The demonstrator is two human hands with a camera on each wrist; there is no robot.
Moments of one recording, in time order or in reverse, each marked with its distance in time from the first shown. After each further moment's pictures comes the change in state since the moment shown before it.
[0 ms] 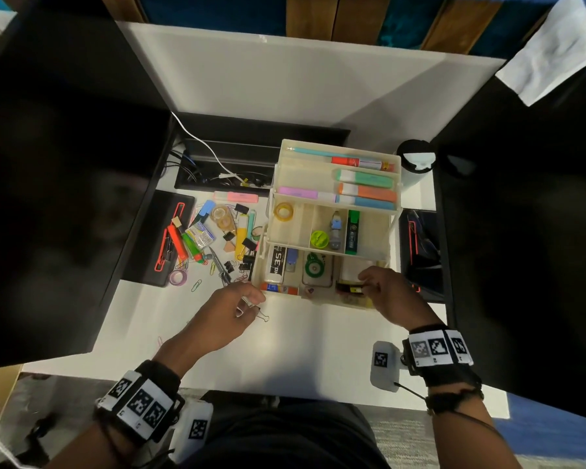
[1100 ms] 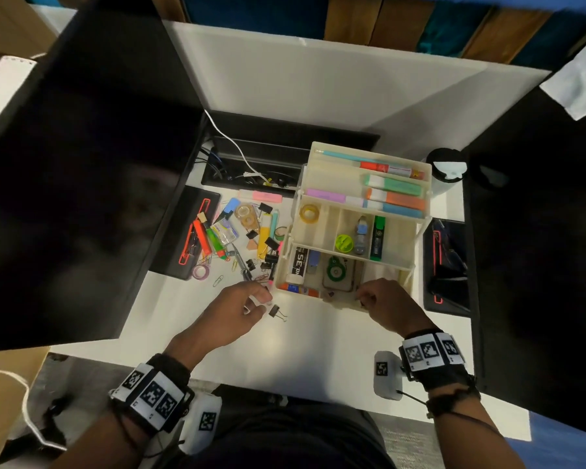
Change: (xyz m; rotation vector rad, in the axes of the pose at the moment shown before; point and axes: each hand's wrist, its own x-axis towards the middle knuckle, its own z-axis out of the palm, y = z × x) left_hand -0.008 -0.023 -0.018 -0.017 0.013 -0.040; right_hand 0.021 -0.018 0.036 -0.204 -0.106 -0.139
